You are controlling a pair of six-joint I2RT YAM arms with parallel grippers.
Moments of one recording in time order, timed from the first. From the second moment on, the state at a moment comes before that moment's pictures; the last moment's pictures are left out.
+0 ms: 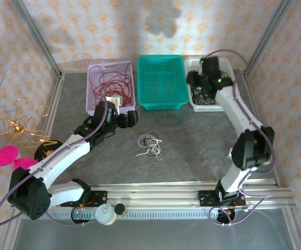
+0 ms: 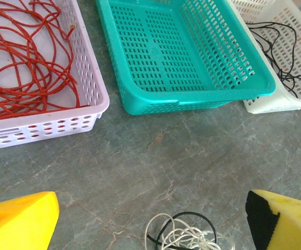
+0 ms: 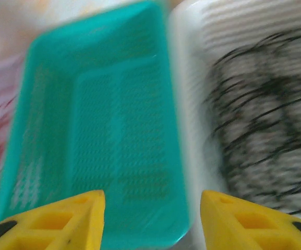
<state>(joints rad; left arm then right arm) -0.44 1.18 0.85 -0.24 0.01 -0.44 0.28 1.65 1.51 -0.56 -0.04 0.38</state>
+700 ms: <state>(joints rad) -0.41 1.47 0.76 -0.33 0.39 -0.33 0.59 1.54 1.00 -0.27 -0.49 0.09</state>
